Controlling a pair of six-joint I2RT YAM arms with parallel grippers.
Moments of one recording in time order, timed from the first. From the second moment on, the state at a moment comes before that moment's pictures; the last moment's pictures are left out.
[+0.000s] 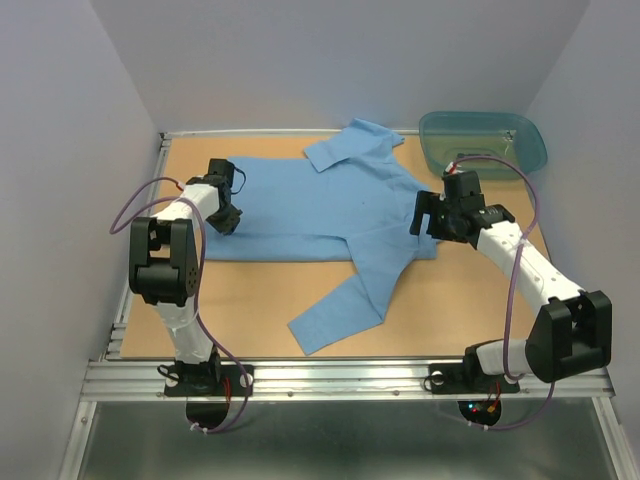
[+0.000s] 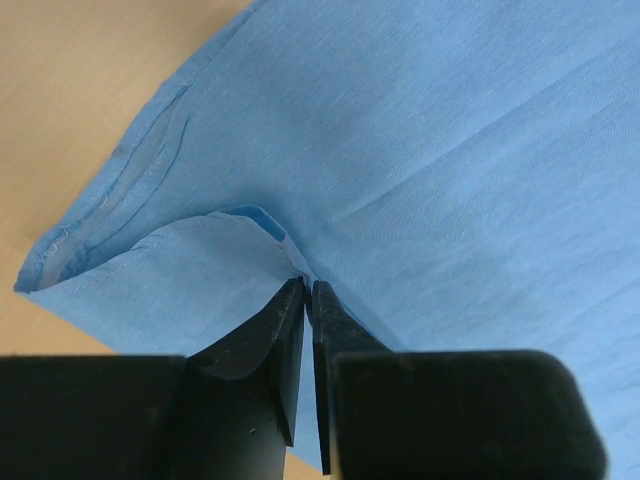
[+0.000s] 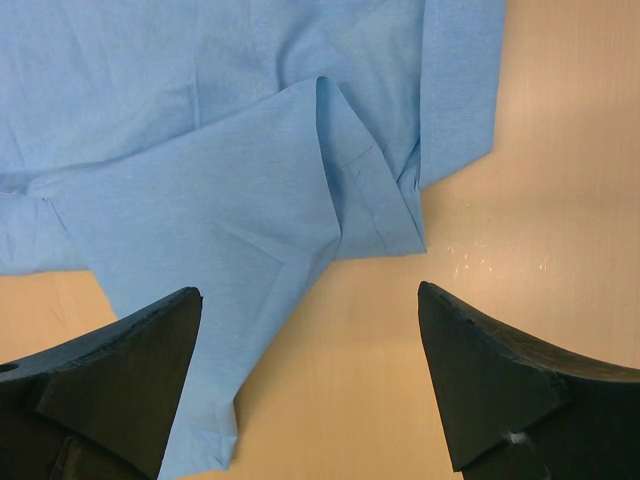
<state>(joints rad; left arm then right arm) -0.09 1.84 1.27 -0.67 -0.27 -0.92 0.23 1.34 1.03 -0.58 0.07 0.37</state>
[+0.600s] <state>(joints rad) -0.09 1.85 1.31 -0.67 -0.28 -0.93 0.23 1.42 1.01 -0.57 0.10 0.45</state>
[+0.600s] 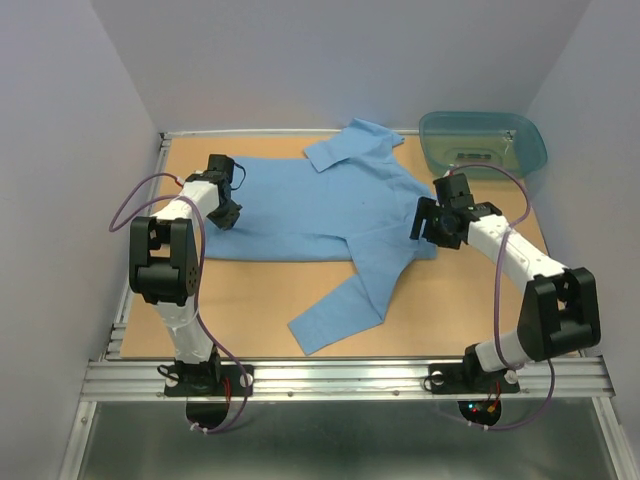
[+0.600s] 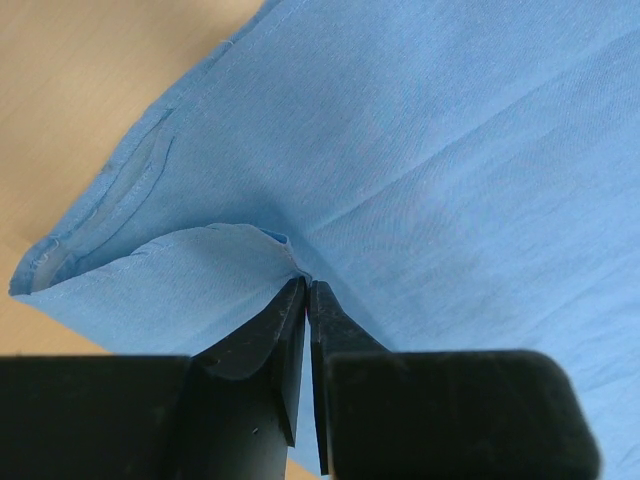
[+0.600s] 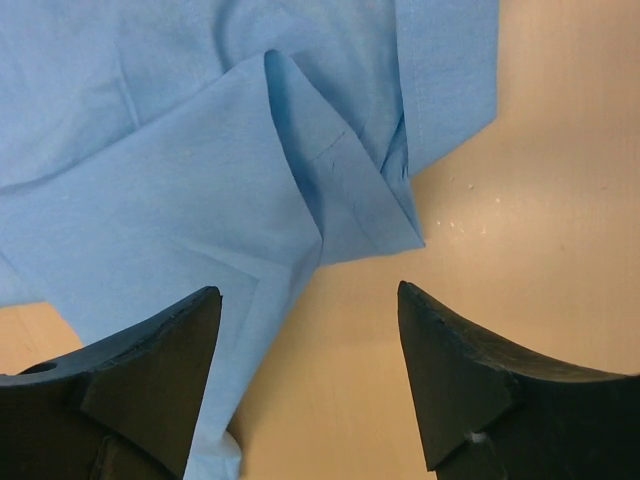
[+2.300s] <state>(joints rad) -0.07 1.85 1.29 -0.62 -0.28 -0.90 0.23 1.77 1.18 -0.34 0.14 0.57</state>
